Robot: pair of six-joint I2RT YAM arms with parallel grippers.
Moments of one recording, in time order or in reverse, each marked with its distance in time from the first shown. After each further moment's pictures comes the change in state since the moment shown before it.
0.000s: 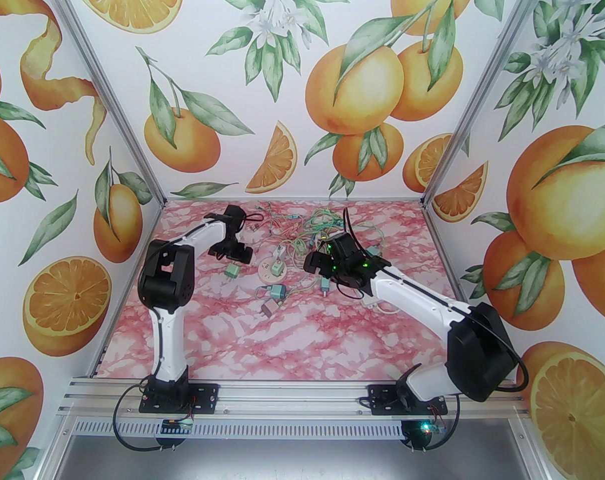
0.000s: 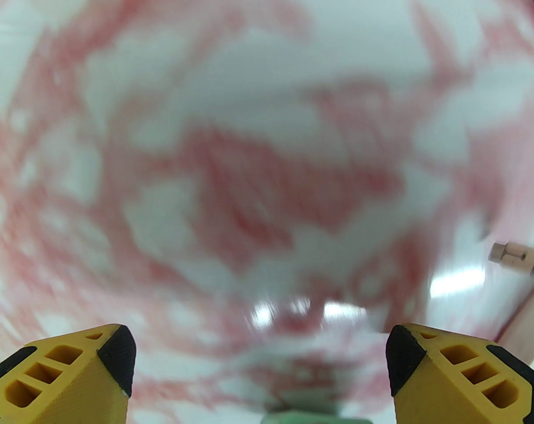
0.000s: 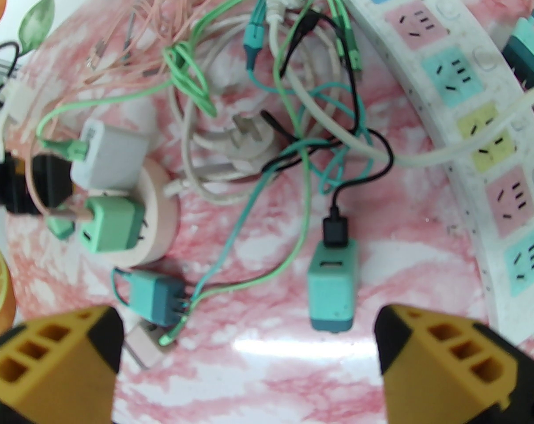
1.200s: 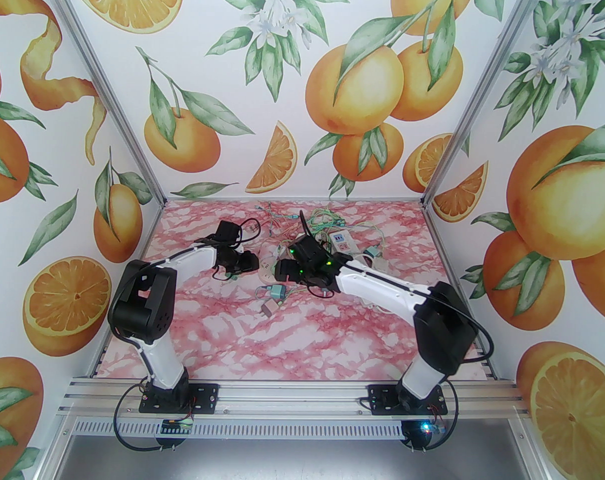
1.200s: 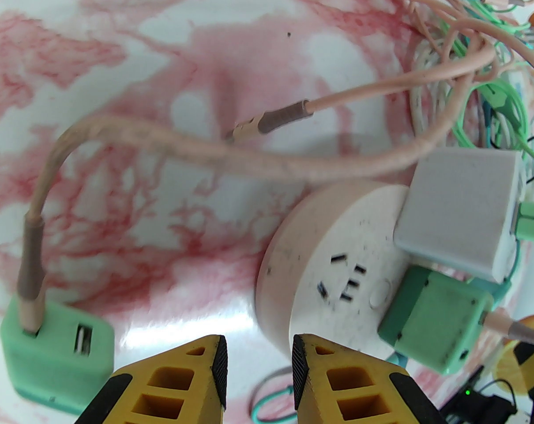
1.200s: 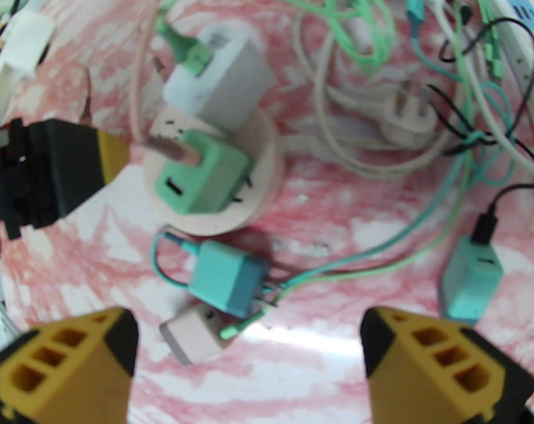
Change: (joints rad) left arm -0.028 -0.263 -0.410 0.443 0.465 -0.397; right arm 0.217 0.248 0.247 -0.060 0.041 -0.037
